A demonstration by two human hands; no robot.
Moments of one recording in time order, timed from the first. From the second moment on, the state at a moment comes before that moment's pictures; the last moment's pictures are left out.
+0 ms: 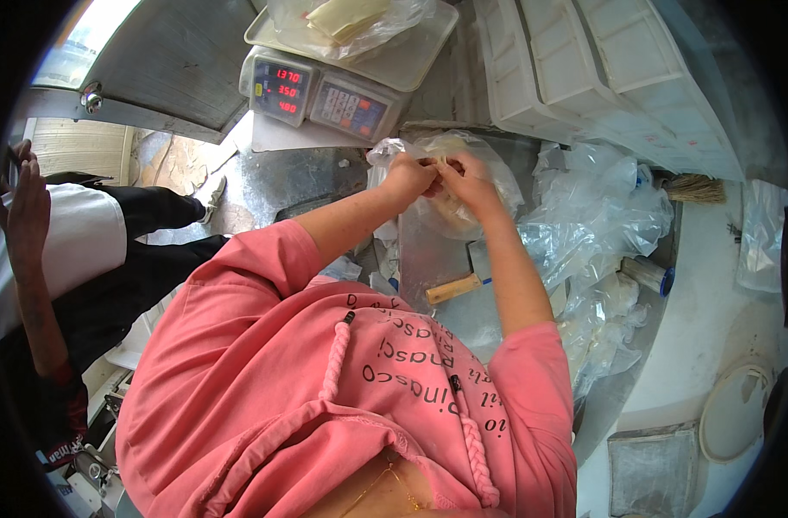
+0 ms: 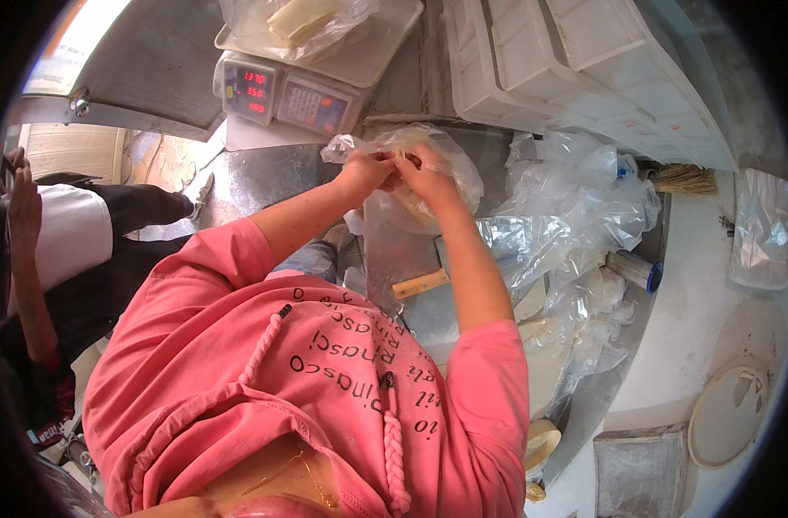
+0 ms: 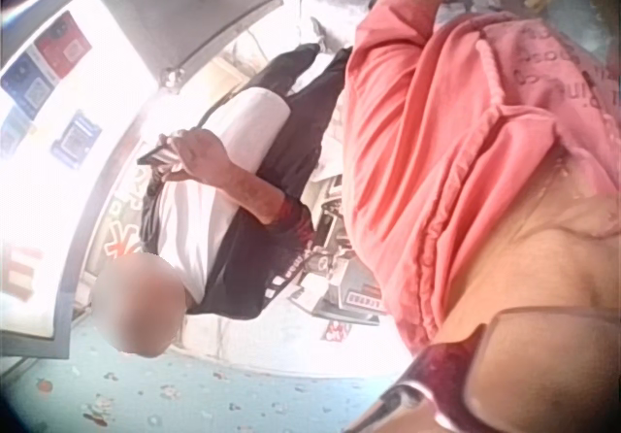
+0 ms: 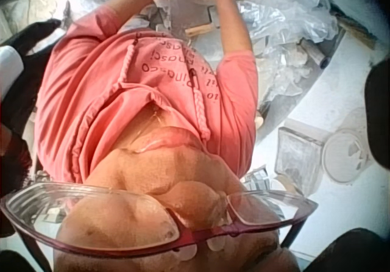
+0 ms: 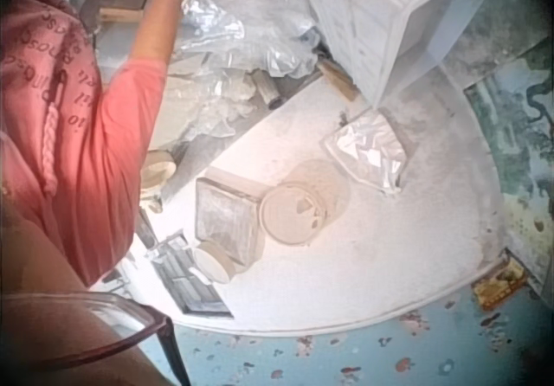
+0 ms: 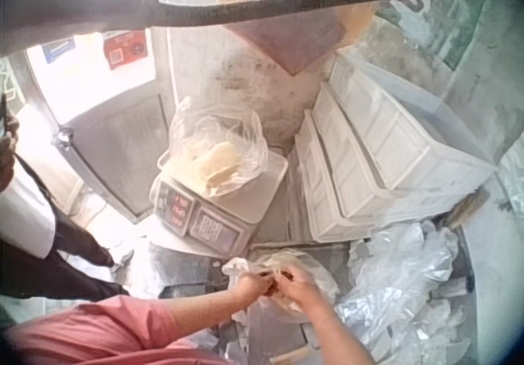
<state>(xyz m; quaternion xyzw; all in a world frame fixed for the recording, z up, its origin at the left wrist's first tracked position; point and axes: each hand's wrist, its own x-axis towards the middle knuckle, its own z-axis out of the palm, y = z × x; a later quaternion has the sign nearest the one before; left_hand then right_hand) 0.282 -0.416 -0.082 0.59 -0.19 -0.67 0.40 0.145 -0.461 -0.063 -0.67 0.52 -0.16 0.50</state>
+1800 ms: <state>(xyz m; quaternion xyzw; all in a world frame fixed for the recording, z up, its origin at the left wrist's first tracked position) 0.279 -0.440 -0.112 0.60 -0.63 -0.49 0.09 0.139 -0.479 0.135 -0.66 0.51 -0.26 0.48</state>
